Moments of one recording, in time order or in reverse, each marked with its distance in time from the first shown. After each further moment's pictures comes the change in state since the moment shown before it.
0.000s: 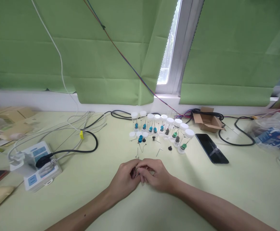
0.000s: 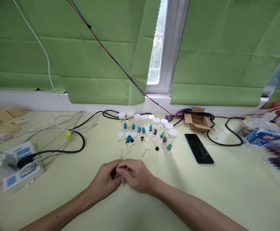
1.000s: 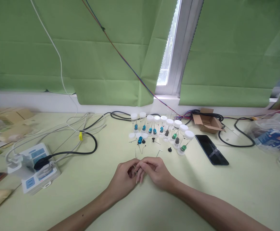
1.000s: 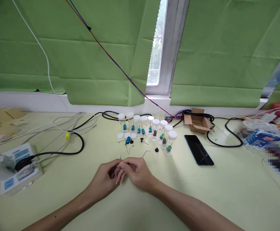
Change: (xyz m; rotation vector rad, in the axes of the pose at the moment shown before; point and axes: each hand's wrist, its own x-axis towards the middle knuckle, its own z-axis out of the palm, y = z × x) left_hand 0.003 -0.014 0.003 -0.055 0.050 -0.095; right_hand 0.009 -0.004 -0.001 0.533 0.049 0.173
